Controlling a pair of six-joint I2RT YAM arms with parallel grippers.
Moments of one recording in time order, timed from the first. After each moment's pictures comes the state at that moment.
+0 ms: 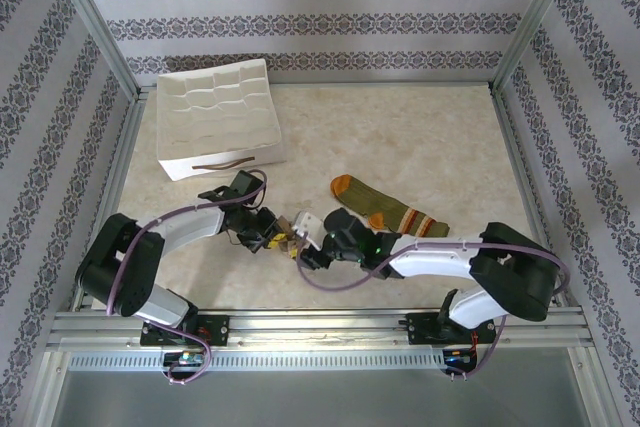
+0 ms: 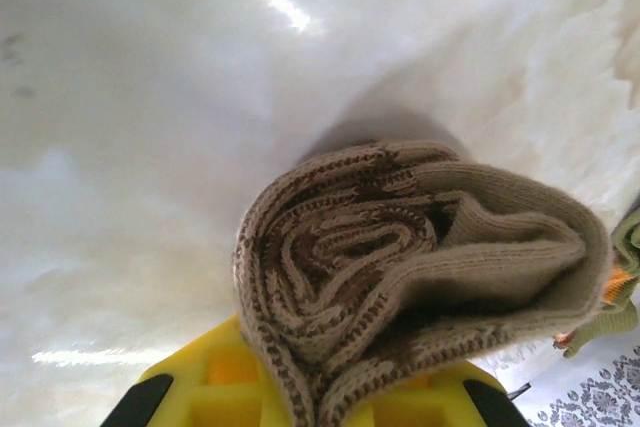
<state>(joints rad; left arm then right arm) -0.45 1.49 0.72 -0.45 0.45 -1.27 1.05 1.47 0.58 0.28 -0.07 -0.10</state>
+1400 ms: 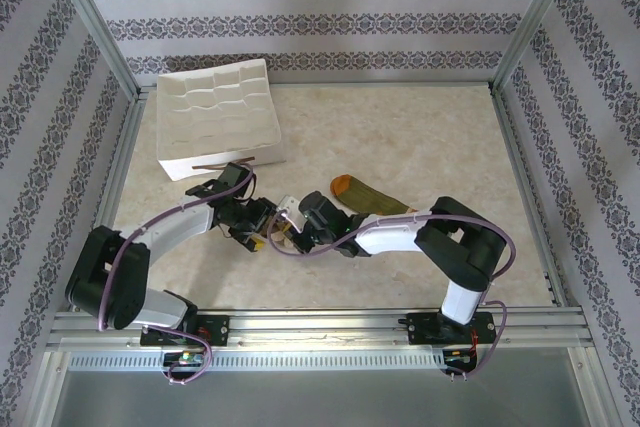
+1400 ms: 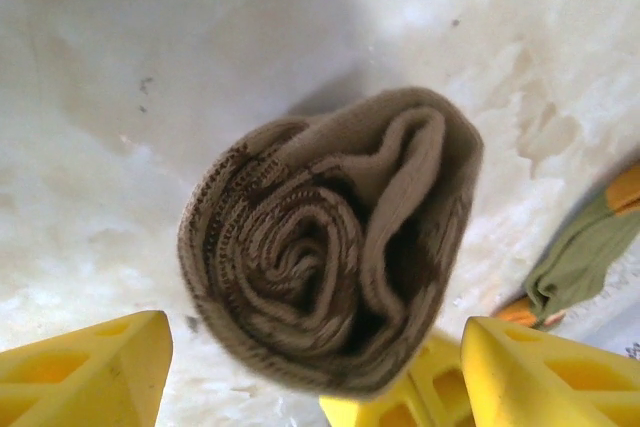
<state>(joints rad) -0.39 1.40 0.76 -0.54 0.42 -1.39 0.94 1.77 0.83 0.20 -0.14 0.03</state>
